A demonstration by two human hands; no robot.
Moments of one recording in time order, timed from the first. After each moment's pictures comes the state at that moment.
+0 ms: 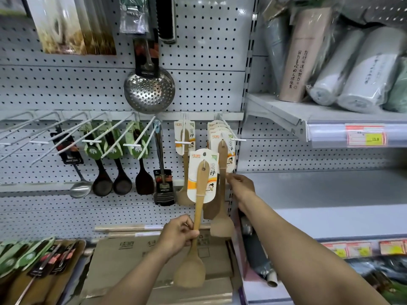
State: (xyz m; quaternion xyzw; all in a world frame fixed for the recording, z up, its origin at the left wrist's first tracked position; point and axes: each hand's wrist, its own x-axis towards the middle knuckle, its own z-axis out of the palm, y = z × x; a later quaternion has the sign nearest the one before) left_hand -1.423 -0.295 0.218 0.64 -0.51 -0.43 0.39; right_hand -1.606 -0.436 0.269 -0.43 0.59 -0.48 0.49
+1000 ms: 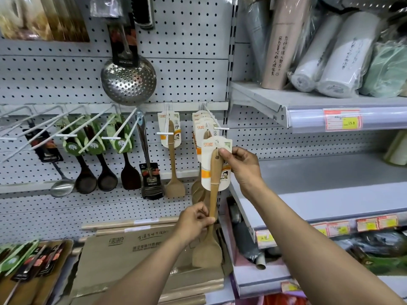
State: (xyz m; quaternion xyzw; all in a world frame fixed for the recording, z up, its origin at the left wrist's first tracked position) left_hand -1.487 -0.318 0.216 0.59 -0.55 -0.45 0.39; right_hand -1.635 -0.375 0.335 -0.51 0.39 -0.60 0.48
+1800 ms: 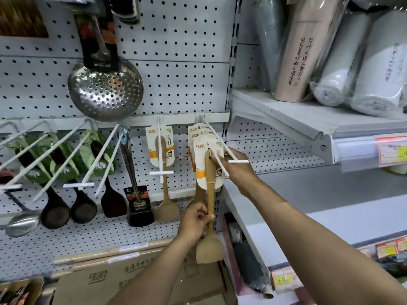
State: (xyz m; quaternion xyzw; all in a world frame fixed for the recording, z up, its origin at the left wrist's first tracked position) left_hand -1.480 -0.438 0.208 0.60 -0.52 -0.45 0.41; right_hand -1.611 -0.481 0.347 -0.58 0.46 -0.51 0.44
